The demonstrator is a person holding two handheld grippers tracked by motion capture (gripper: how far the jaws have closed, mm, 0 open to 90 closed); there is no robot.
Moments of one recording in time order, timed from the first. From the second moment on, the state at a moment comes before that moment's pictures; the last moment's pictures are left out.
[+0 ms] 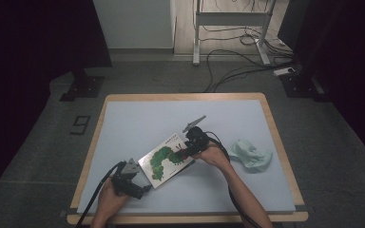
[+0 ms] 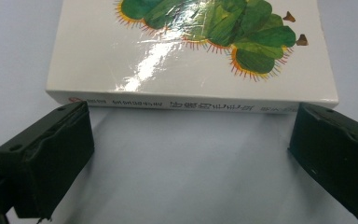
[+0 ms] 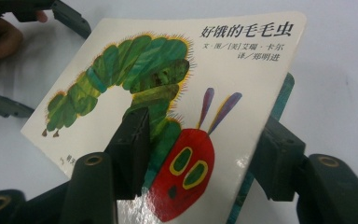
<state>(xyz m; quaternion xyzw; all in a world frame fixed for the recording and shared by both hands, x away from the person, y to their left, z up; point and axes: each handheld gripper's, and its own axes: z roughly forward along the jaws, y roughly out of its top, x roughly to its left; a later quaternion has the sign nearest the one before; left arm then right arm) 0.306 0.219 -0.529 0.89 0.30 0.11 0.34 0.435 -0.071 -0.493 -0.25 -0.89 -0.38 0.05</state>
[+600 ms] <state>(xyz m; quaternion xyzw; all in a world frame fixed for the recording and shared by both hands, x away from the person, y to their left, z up) 0.307 0.220 -0.523 0.87 0.31 0.08 0.37 0.415 -0.092 -0.491 -0.23 -0.90 -0.37 0.03</state>
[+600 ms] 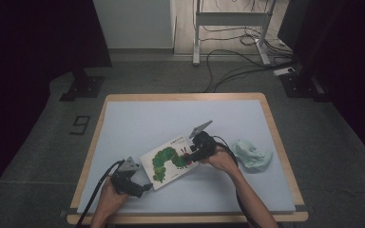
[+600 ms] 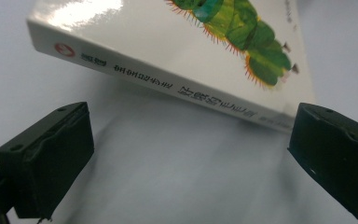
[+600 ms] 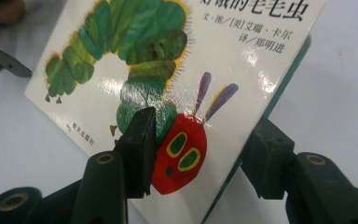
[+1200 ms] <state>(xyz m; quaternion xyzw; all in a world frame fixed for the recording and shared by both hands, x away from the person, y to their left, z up) 0.296 0.196 -0.525 0.88 0.28 0.06 0.38 0.399 -0.099 -0.487 -0.23 -0.89 -0.38 0.00</state>
